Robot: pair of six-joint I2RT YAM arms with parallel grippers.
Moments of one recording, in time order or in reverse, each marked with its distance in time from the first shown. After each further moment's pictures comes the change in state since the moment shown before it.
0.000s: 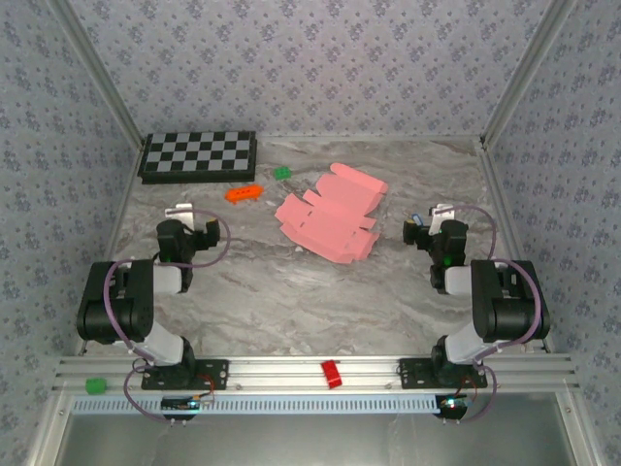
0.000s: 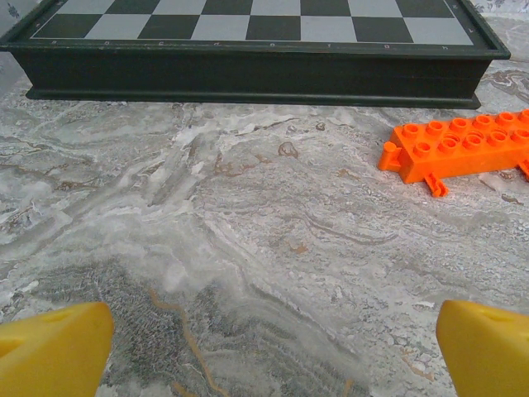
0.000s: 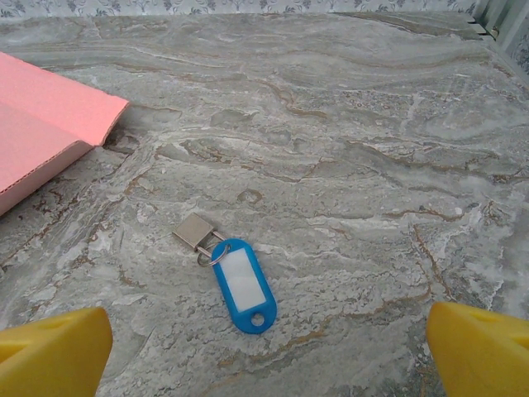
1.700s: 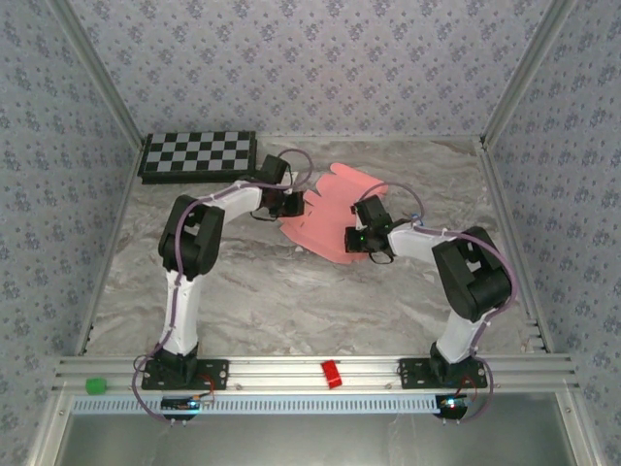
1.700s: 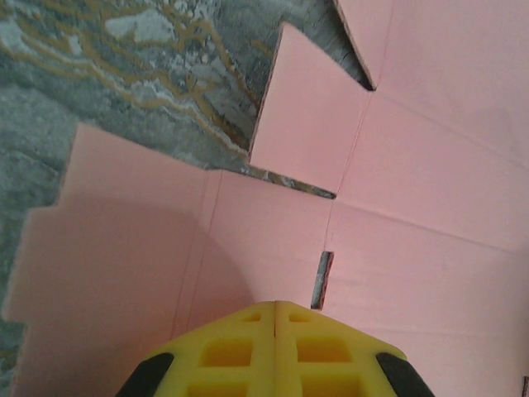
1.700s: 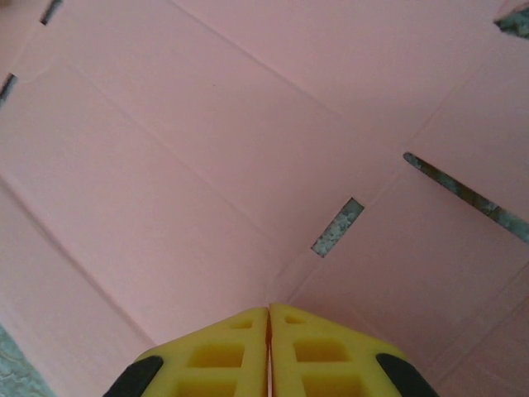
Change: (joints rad) left arm -0.479 0.657 1.188 -1.138 0.368 -0.329; right arm 0.511 0.220 0.550 -0.900 -0.093 0.426
